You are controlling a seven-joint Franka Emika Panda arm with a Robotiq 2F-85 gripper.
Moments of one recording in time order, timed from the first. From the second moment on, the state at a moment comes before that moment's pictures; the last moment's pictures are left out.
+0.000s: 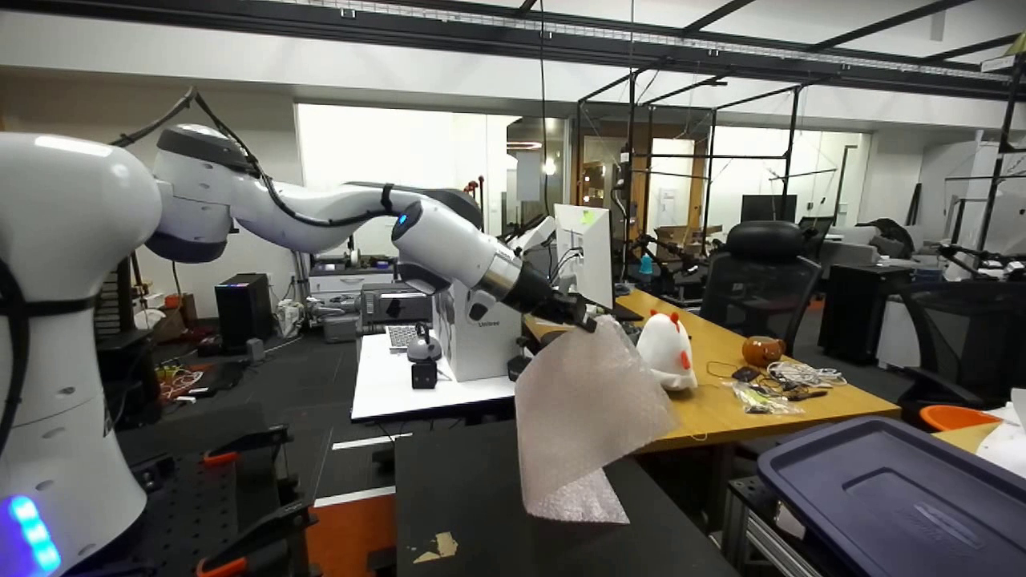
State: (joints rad) arm 1.36 1.50 -1.33 -2.21 2.60 2.54 1.57
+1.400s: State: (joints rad) arm 0.80 0.80 -1.06 -2.39 2.57 2.19 0.63
